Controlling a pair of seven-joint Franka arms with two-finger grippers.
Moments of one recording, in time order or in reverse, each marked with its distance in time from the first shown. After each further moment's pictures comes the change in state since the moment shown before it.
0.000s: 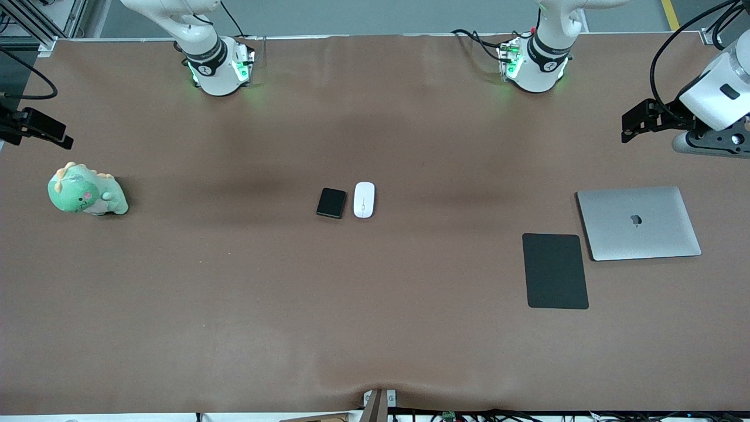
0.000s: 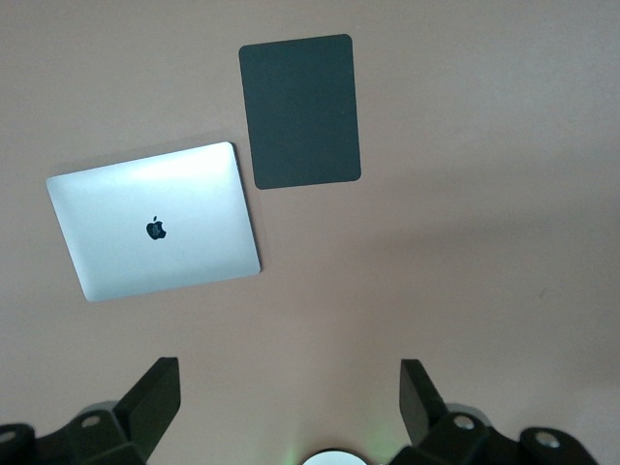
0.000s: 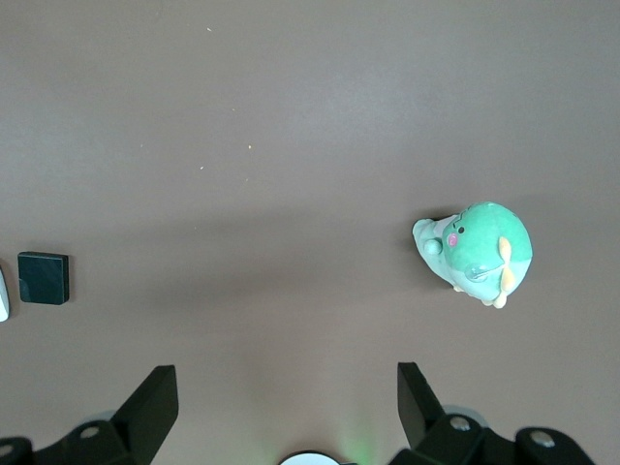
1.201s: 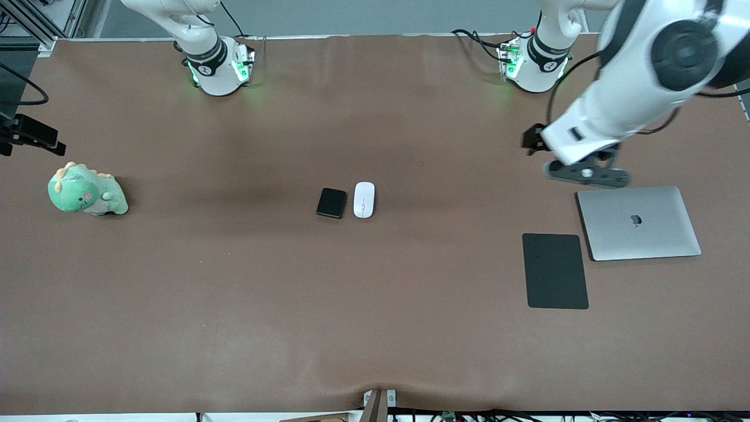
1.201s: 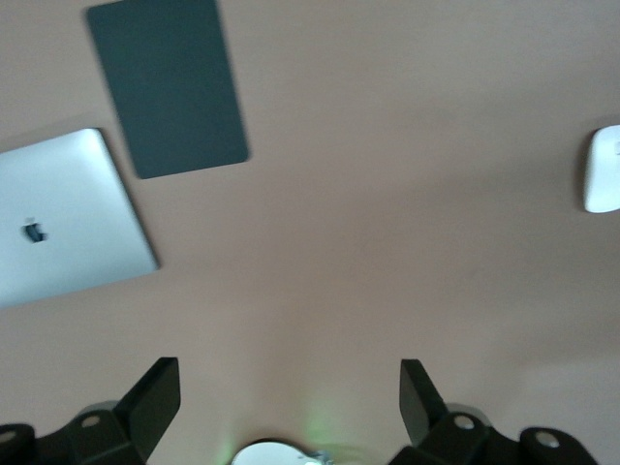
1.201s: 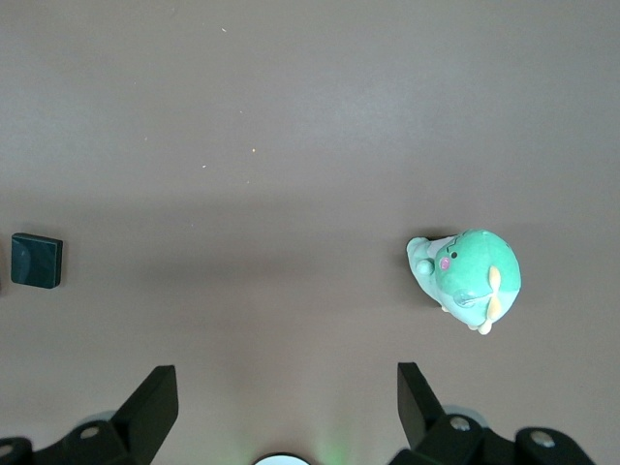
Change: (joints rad) left arm -0.135 0.200 -0.191 0.044 -0.018 0.020 -0.256; right arm -0.008 0.073 -0.003 0.097 0.000 -0.034 -0.105
